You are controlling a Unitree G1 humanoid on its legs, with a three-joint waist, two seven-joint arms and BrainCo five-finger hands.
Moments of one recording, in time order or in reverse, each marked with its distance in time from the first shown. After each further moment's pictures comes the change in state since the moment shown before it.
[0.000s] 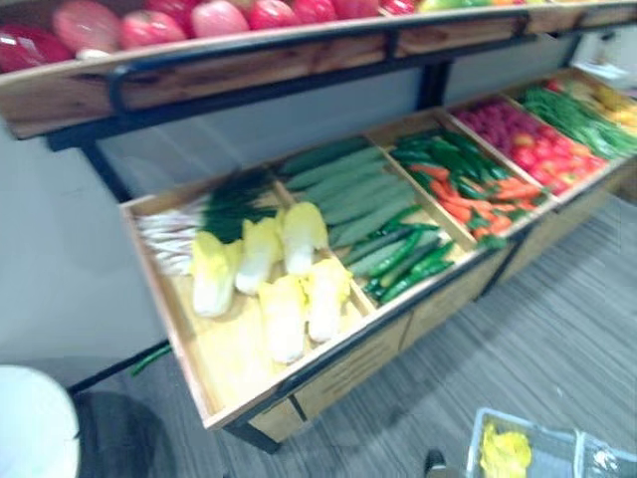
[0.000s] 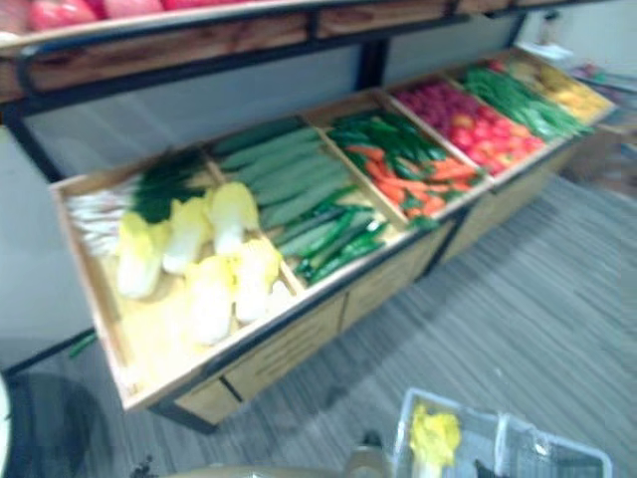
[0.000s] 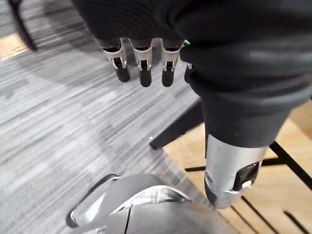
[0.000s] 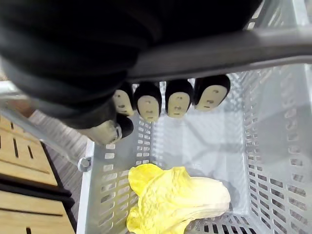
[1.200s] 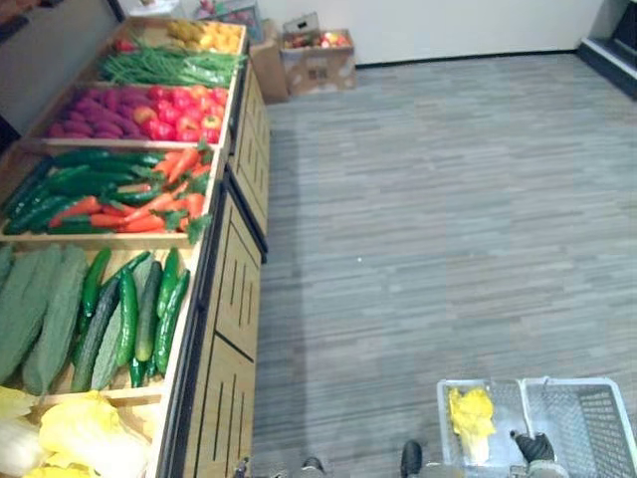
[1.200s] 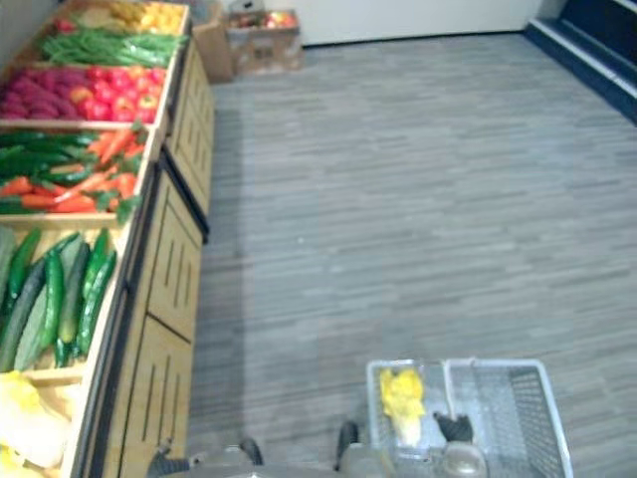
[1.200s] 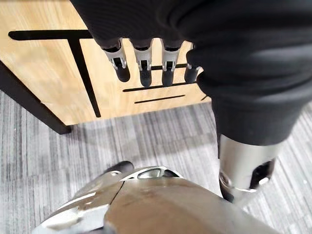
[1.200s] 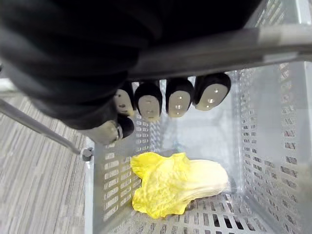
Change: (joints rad) left arm -0.018 -0.071 0.043 0.008 0.017 -0.034 0.002; right arm -0.067 -0.045 0.278 0.006 -0.019 -0.013 0.029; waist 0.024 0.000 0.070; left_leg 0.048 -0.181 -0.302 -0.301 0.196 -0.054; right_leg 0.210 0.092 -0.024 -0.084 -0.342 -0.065
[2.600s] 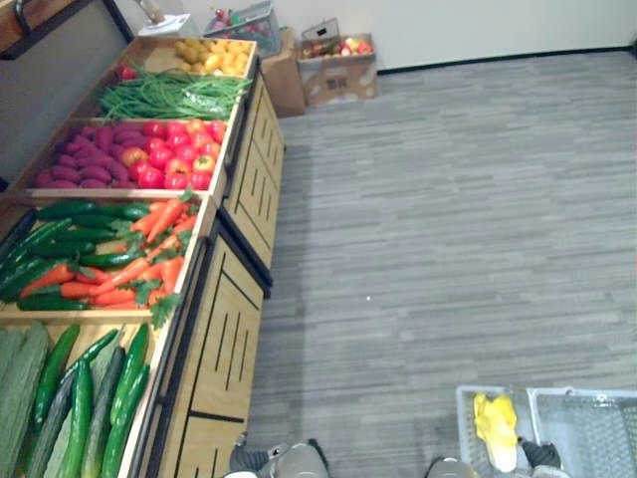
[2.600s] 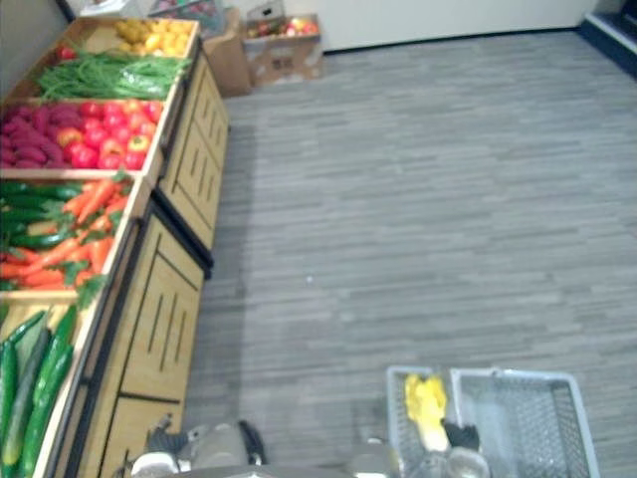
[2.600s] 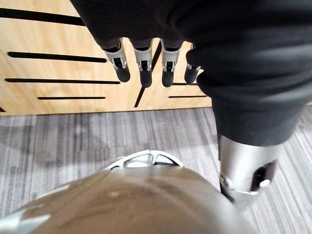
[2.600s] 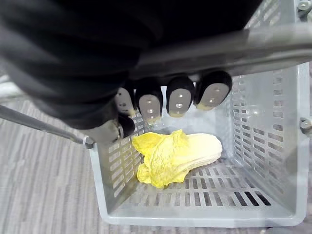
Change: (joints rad) left arm -0.069 0.007 -0.058 -0.010 -0.113 -0.002 0.011; right arm -0.002 0.010 -0.059 -0.003 0.061 0.014 -0.027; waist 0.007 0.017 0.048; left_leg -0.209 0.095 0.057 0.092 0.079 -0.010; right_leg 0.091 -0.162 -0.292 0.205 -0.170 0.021
